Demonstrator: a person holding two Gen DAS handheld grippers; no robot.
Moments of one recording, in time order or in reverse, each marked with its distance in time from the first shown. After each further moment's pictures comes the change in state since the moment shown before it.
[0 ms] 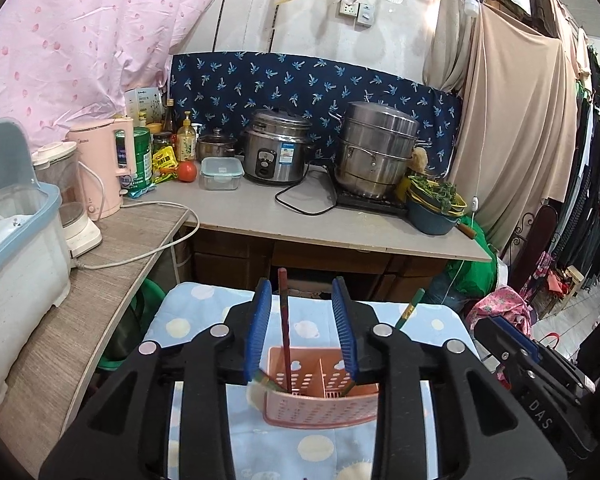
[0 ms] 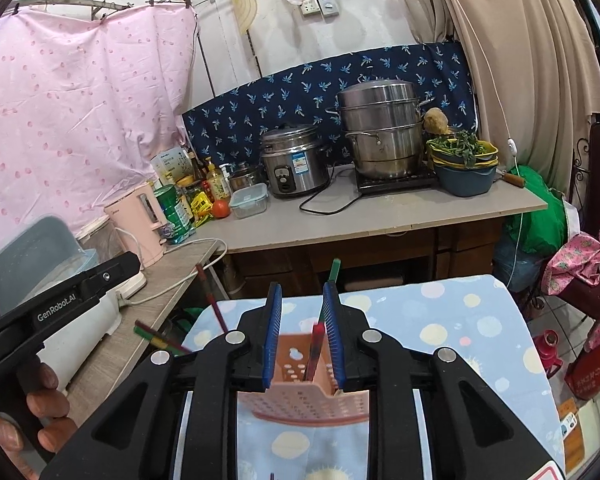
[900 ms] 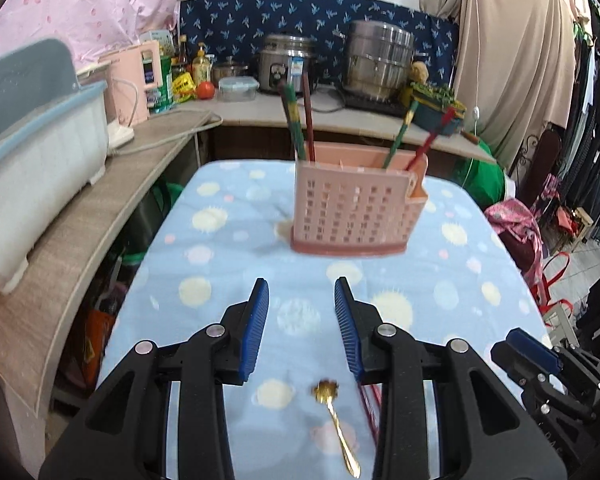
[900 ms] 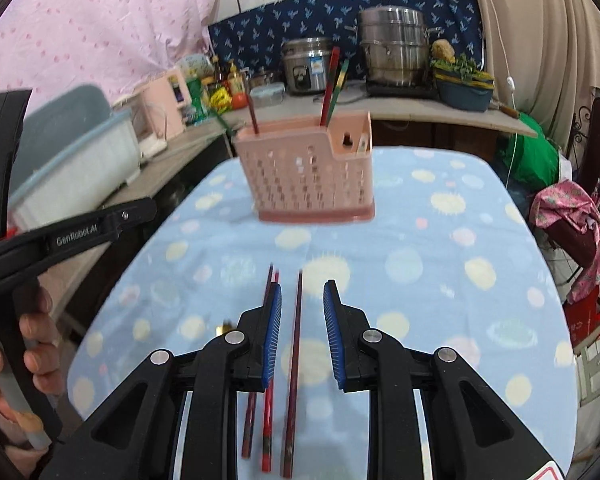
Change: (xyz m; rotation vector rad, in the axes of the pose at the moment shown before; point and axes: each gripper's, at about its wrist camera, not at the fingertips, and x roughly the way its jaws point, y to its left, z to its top) left arm -0.074 0.016 -0.165 0.054 0.231 0.054; right arm -0.100 0.007 -0.189 -0.115 0.269 -0.003
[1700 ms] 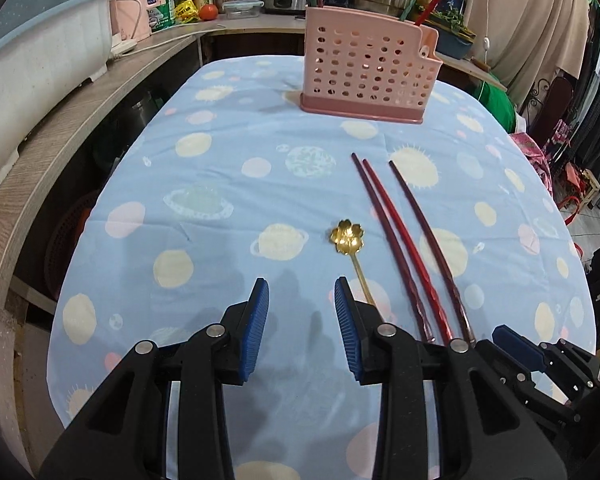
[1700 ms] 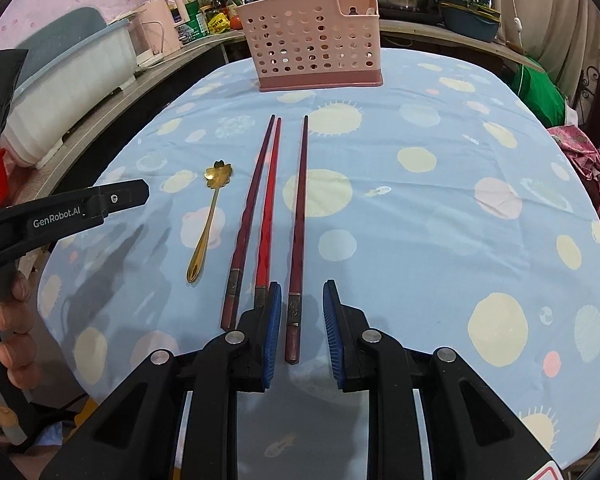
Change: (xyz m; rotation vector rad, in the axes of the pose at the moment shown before) left arm 0.024 0.008 -0.114 0.000 0.224 0.018; right arm 0.030 0.011 -0.108 -0.005 0.212 -0.013
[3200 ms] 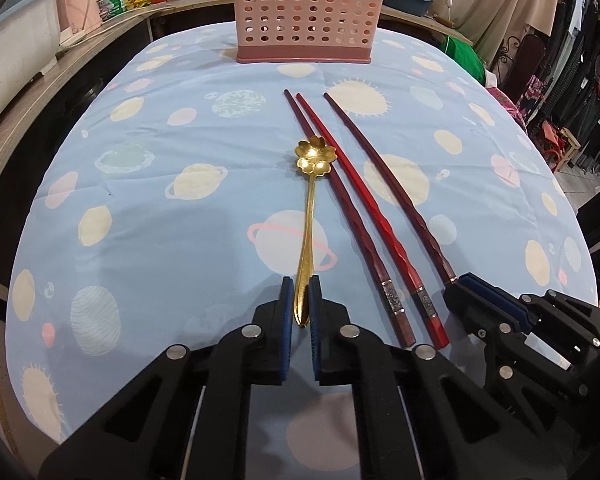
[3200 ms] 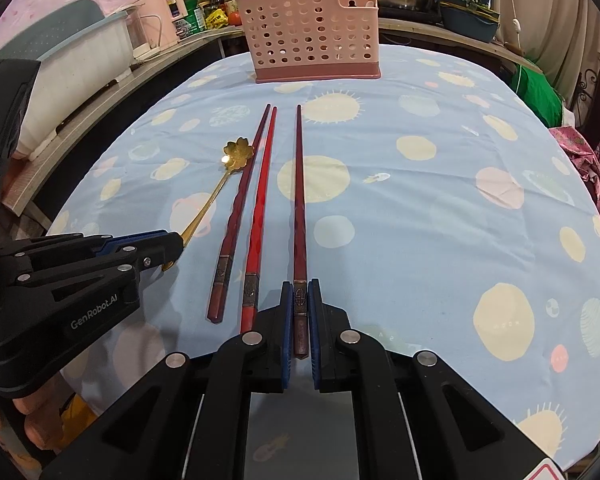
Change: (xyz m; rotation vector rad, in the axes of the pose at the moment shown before) left arm 0.025 -0.042 -0.034 0.104 0.088 -0.083; right arm 0.008 -0.001 -0.007 -0.012 0.002 -0.024
